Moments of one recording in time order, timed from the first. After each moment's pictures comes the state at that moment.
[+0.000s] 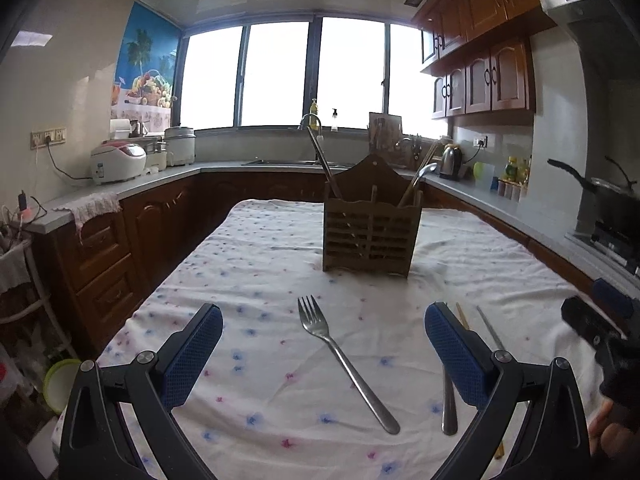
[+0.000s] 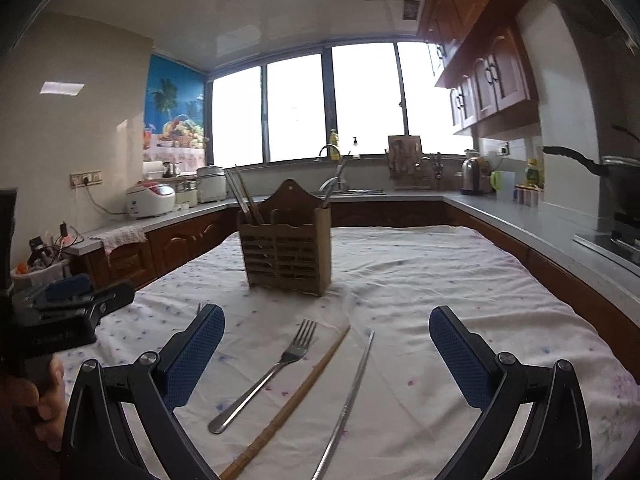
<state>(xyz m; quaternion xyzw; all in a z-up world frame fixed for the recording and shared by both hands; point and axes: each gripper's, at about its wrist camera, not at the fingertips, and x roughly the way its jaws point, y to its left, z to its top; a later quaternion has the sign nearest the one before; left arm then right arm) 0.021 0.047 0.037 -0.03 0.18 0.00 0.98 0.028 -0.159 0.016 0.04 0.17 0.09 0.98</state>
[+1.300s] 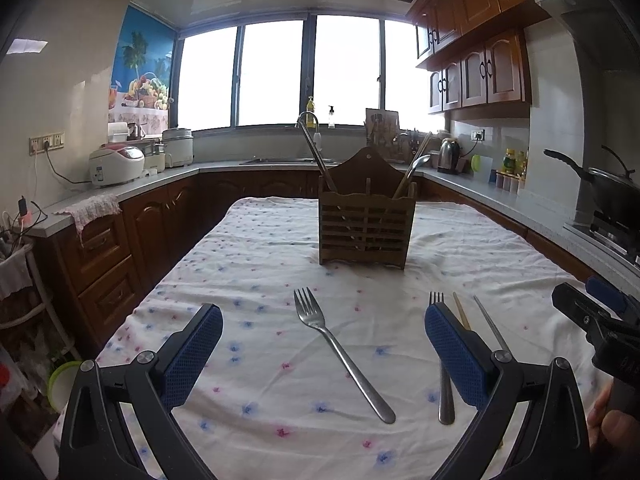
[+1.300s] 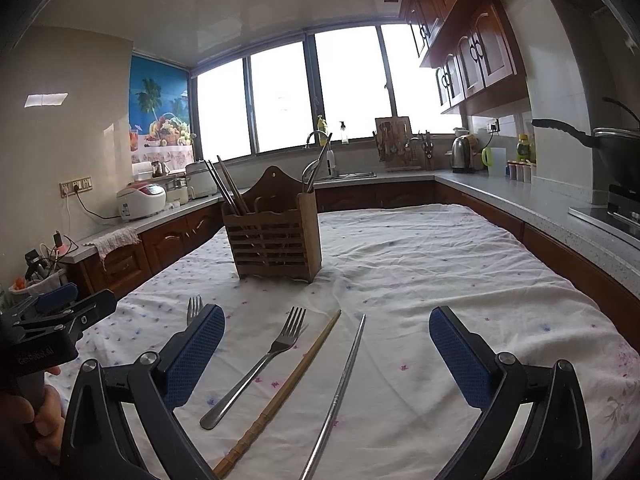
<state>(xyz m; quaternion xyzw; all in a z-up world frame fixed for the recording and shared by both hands) 0.017 0.043 0.030 -0.02 0.19 0.00 0.98 0.034 -0.172 0.006 0.06 0.20 0.08 0.97</state>
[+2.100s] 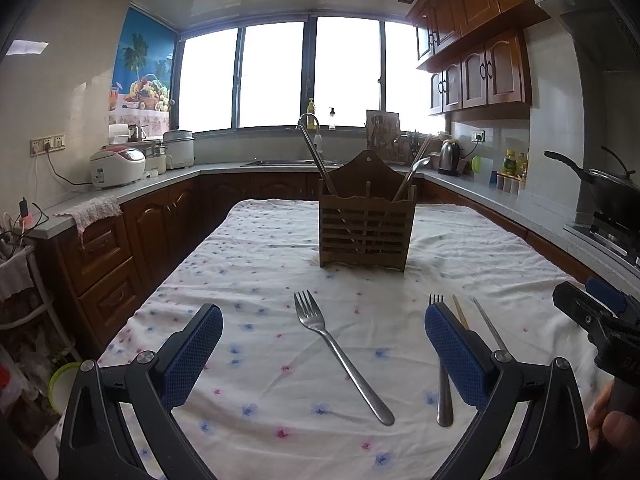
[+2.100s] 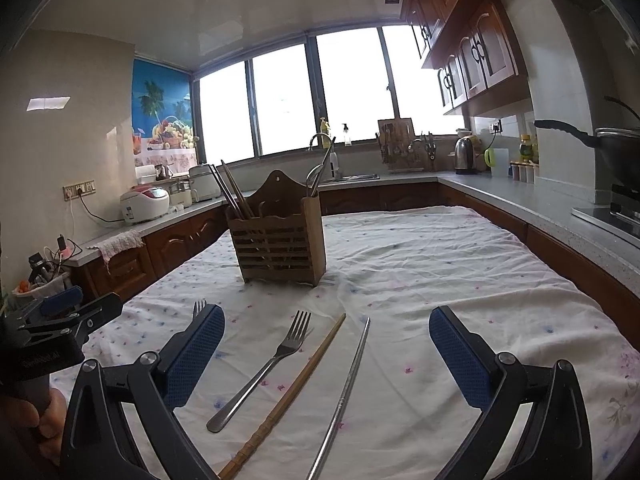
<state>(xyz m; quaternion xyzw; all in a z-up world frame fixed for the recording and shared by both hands) 0.018 0.040 0.031 -0.02 0.19 0.00 0.98 0.034 -0.171 0.008 0.07 0.20 0.08 0.97</state>
